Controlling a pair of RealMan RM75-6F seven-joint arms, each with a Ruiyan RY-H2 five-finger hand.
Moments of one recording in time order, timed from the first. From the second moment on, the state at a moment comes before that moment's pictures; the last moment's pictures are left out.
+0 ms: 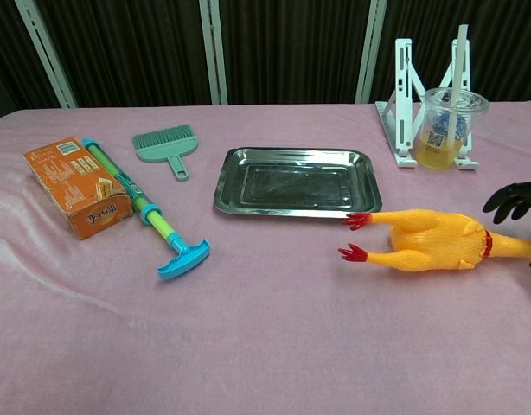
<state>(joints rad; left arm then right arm) -0.10 -1.11 0.00 -1.68 1.60 1.51 0.16 0.49 -1.32 0.06 -1.28 -1.45 0.85 0.26</state>
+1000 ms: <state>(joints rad) -0.10 -1.12 0.00 -1.67 1.59 1.49 0.14 0.51 -1.42 0.03 -1.14 -1.49 0.89 0.41</state>
